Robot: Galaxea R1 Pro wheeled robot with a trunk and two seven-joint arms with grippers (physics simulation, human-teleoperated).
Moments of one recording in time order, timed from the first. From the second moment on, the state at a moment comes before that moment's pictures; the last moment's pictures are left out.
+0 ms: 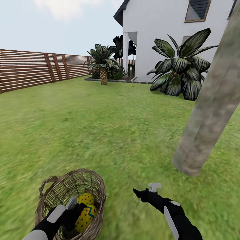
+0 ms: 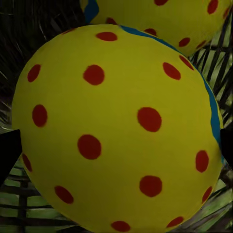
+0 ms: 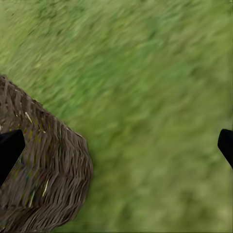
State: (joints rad) left arm -0.54 0.06 0.08 -0.40 1.10 0.46 0.27; right arm -0.35 0.06 -0.08 -0.92 -0.08 0.30 0.48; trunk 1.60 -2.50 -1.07
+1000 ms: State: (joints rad) left arm -0.54 0.06 0.08 -0.40 1.09 0.46 0.27; right arm -0.35 0.06 -0.08 -0.92 -0.08 0.30 0.48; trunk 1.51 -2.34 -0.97
